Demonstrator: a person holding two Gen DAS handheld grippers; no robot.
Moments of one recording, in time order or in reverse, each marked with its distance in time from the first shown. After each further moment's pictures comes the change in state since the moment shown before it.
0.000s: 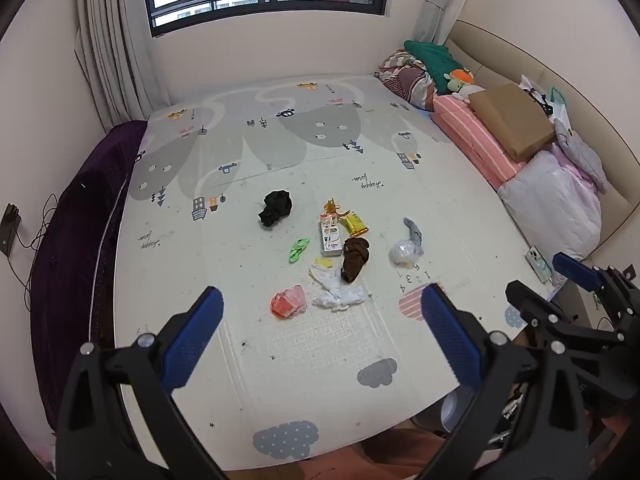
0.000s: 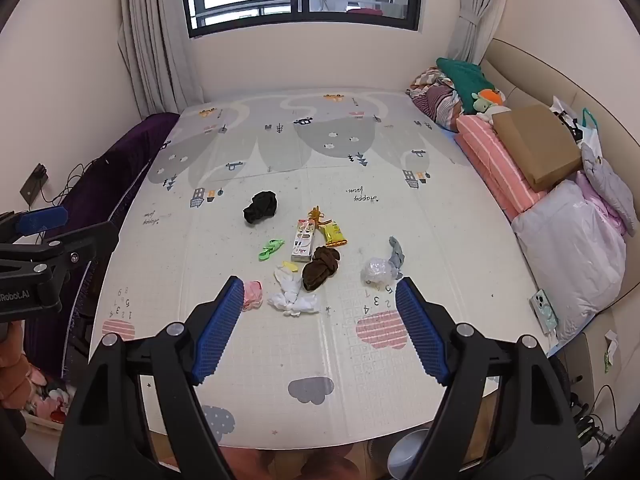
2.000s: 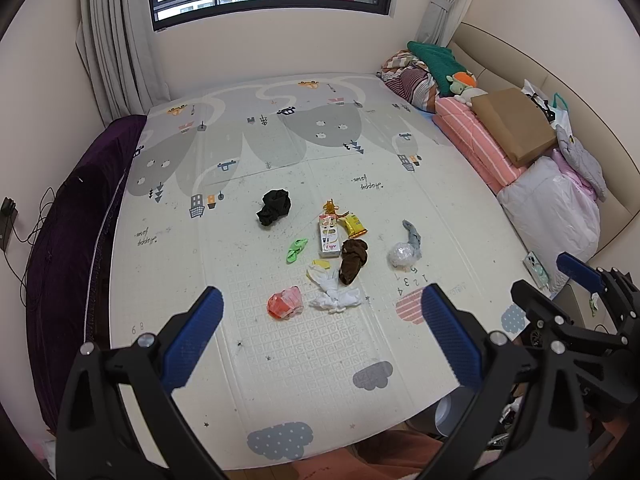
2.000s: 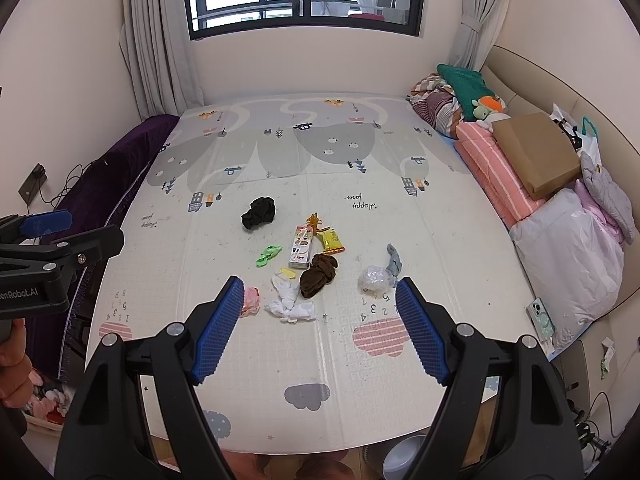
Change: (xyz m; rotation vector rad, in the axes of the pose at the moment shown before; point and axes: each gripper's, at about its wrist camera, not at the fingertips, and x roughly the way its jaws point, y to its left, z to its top) left arm 0.000 0.002 0.010 -0.015 -0.002 -0.009; right arm -0.001 -0.002 0.006 -0.011 -0.014 -0.015
